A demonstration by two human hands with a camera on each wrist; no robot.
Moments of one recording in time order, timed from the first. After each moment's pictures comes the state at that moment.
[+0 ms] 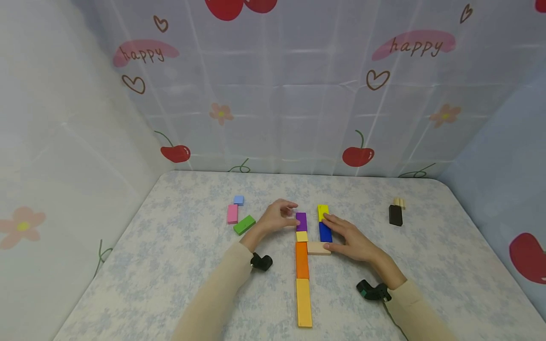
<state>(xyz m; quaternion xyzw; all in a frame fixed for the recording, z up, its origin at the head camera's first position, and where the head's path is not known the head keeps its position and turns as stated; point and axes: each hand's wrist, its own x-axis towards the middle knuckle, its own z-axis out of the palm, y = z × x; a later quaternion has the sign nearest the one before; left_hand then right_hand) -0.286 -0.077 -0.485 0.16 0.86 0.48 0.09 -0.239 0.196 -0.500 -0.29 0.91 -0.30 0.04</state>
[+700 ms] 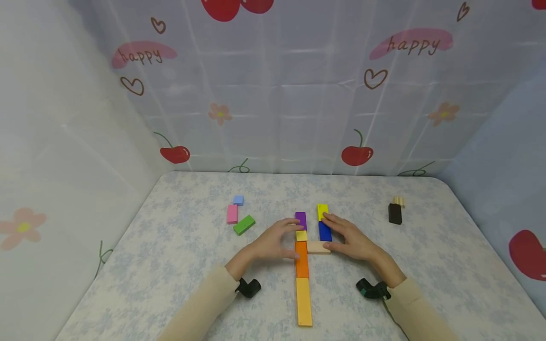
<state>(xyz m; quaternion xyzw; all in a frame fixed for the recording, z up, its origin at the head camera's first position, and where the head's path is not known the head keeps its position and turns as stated) -0.226 -0.086 -0.473 0.31 0.88 0.33 0.13 -0.237 0.196 -0.495 -0.29 0.91 -0.30 0.04</state>
